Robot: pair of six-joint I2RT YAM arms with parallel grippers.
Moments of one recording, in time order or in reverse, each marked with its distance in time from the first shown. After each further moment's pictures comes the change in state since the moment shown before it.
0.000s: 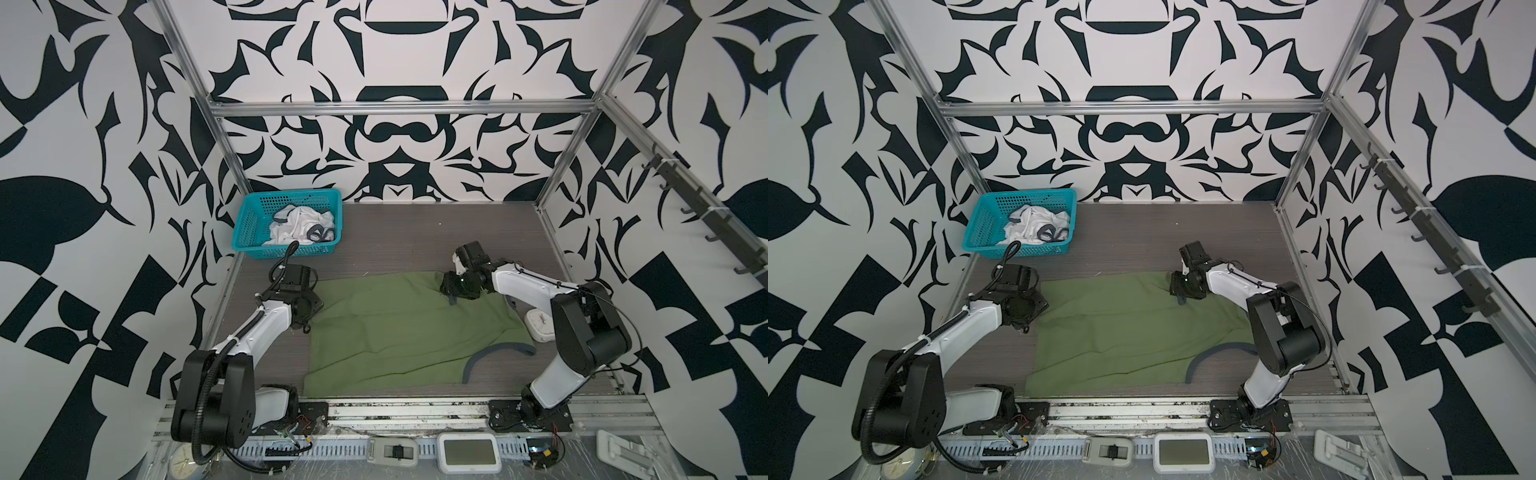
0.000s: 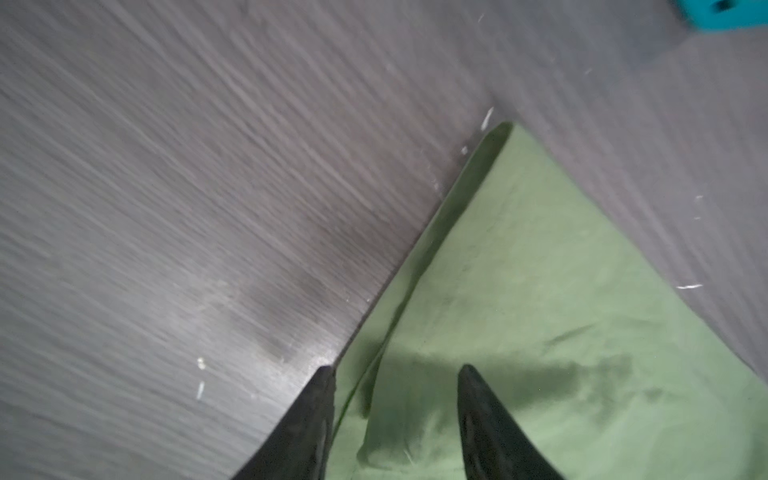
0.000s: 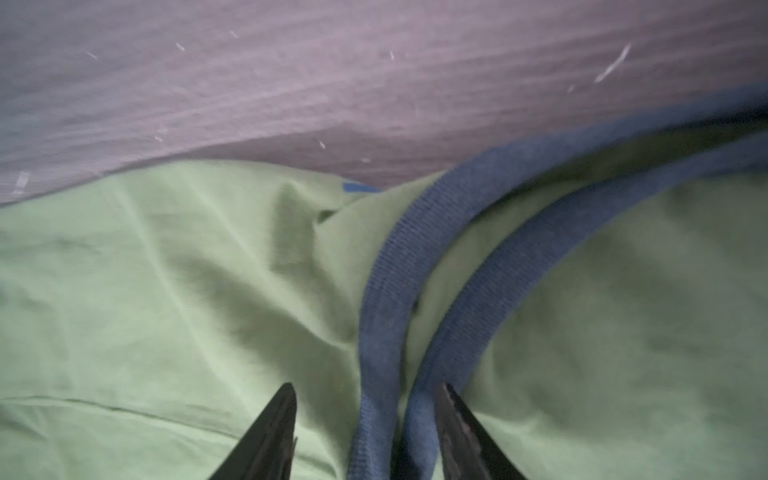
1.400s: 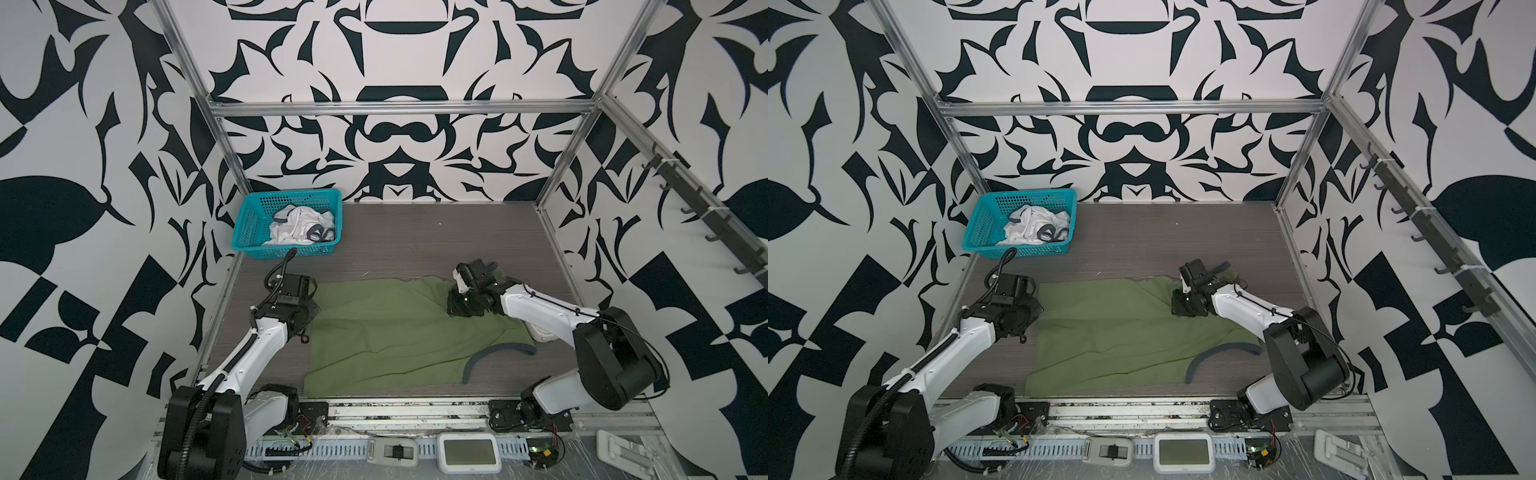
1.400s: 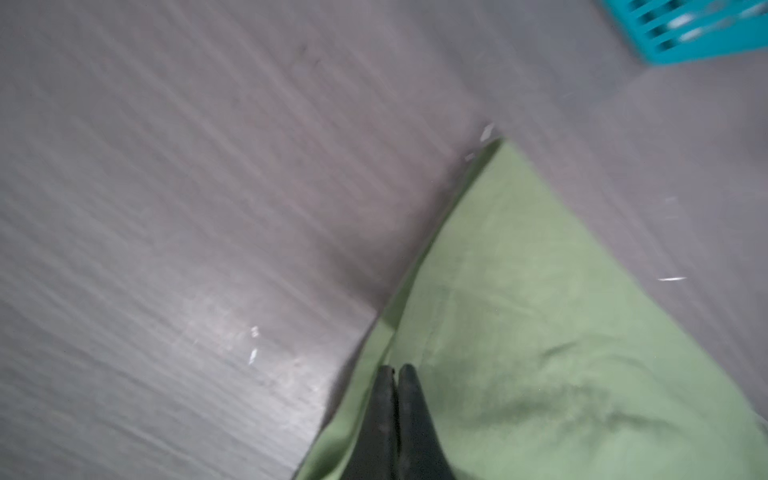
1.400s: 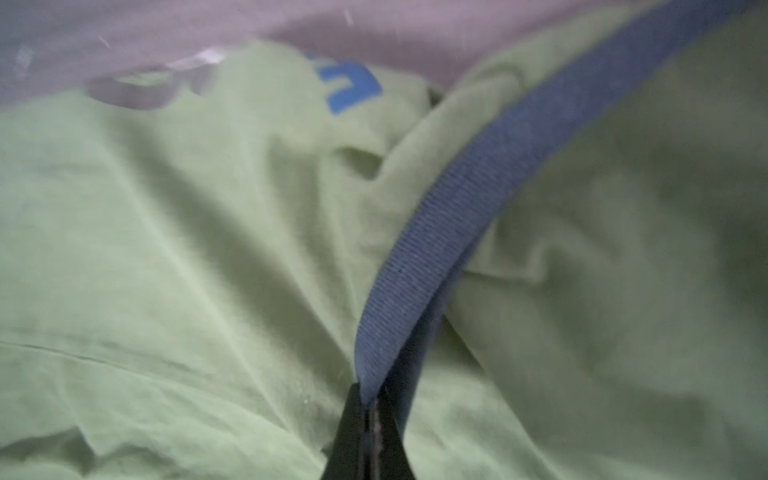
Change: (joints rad) left arm -0.032 -0.196 -0.110 -0.021 -0.105 -0.043; right arm 0.078 -0.217 -0.229 0.010 -0.009 0.043
